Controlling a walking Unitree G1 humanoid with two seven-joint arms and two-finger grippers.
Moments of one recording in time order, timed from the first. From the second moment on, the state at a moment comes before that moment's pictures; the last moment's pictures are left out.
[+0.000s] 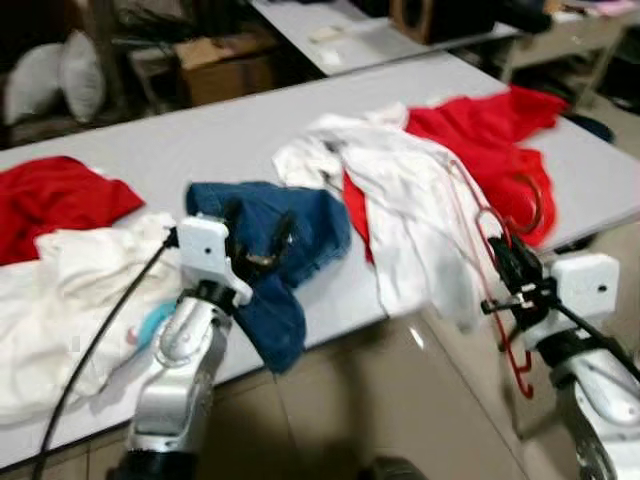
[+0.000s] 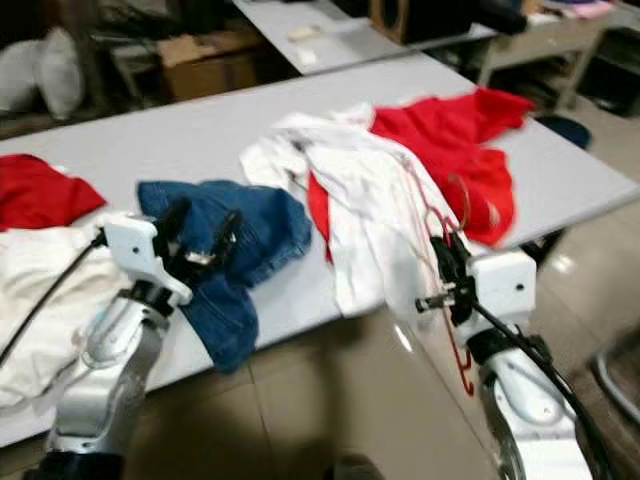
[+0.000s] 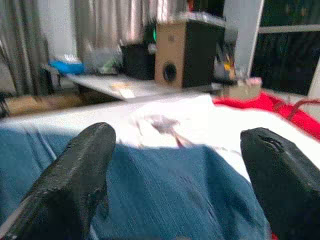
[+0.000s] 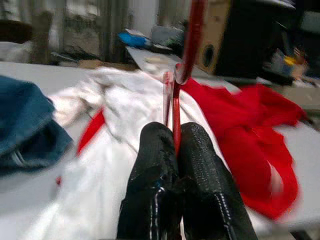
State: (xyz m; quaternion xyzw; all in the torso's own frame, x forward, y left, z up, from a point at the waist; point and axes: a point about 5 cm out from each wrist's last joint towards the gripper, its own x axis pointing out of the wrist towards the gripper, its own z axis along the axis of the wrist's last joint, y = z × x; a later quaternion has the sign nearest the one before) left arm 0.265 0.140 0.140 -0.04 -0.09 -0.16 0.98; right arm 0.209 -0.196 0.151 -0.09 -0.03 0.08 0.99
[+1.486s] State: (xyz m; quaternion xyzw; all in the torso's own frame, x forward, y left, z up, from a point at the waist) left arm 0.257 0.143 0.102 -0.10 0.07 -0.29 0.95; right arm 0.208 -0.192 0.143 -0.09 -0.01 0.08 0.99
